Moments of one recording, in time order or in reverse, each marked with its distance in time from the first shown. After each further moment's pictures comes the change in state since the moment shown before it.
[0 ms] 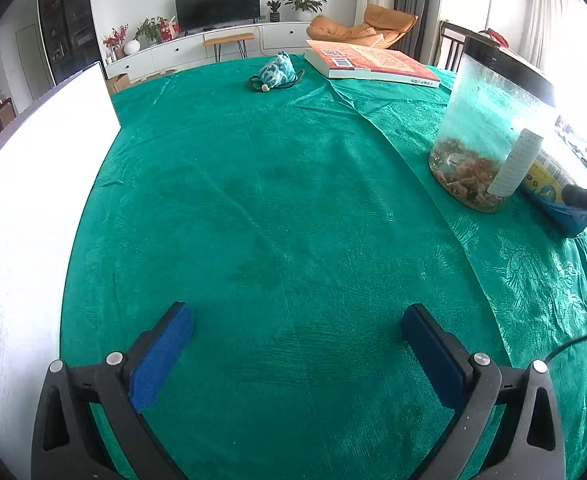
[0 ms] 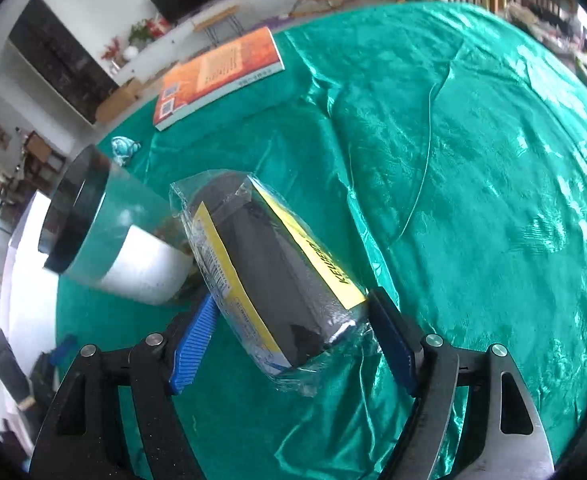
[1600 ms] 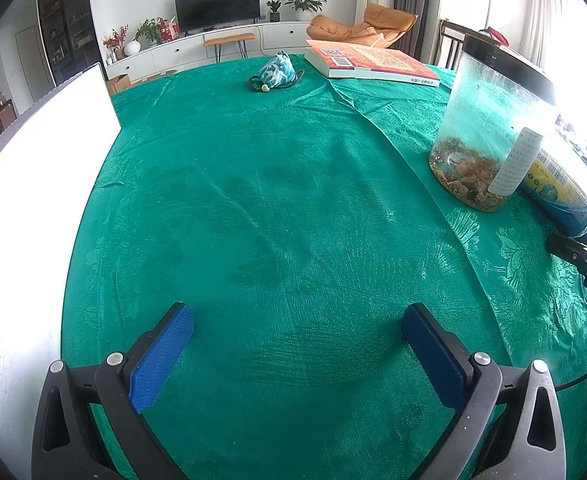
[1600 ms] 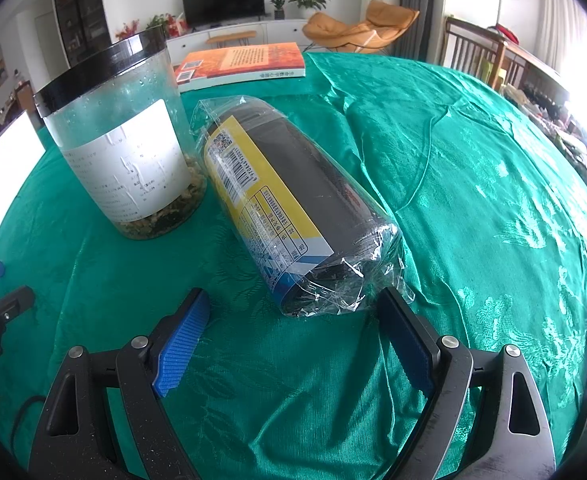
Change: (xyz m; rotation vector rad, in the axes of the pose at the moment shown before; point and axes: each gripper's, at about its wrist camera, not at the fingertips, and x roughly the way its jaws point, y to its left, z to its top) left arm 0.000 0.000 0.001 0.002 0.000 0.002; right arm 0.017 0.034 -0.055 -0.199 -0.119 -0.181
